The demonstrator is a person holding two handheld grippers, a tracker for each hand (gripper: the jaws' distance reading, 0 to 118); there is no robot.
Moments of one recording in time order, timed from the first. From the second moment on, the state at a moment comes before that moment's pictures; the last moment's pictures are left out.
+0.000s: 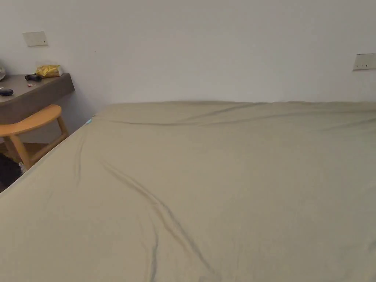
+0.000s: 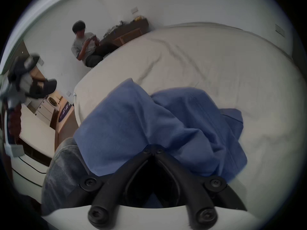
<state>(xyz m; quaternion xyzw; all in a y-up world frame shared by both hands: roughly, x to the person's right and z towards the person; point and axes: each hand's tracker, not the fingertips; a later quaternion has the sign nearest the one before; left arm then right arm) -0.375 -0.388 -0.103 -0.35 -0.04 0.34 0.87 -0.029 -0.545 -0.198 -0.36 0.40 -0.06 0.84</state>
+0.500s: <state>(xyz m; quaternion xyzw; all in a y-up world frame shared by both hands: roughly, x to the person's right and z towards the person) -0.290 -0.534 -0.237 -0.58 -0.19 0.34 0.71 0.014 -0.560 -0.196 -0.40 0.36 -0.08 0.84</state>
